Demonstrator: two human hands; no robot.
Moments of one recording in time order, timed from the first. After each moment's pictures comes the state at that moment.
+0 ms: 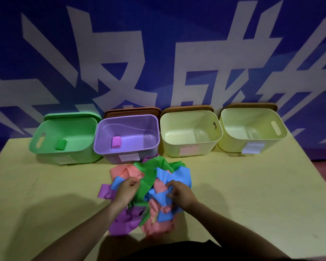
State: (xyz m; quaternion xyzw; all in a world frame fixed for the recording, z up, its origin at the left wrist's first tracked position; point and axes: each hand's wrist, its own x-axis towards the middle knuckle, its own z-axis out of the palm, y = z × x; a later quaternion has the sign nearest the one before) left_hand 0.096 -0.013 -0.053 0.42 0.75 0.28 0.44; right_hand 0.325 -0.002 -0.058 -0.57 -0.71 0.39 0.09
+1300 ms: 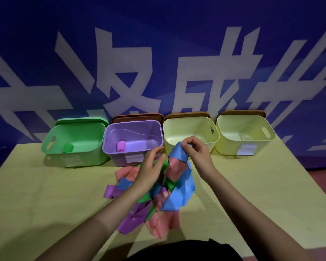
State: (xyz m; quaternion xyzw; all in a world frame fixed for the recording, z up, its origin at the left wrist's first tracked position) left_hand 0.158 -0.021 0.087 0.55 0.58 0.45 0.40; right_hand 0.322 0.011 0.125 -0.48 -0.55 0.47 0.49
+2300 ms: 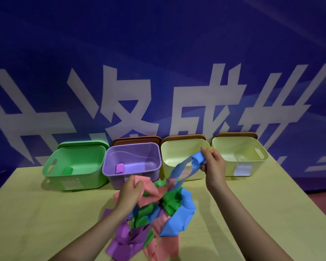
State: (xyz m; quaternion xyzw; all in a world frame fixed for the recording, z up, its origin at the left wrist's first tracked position) left_hand 0.107 -0.014 0.063 0.51 0.71 0.36 0.33; right_hand 0.349 0.017 0.155 -0.53 -0.35 0.45 0.63
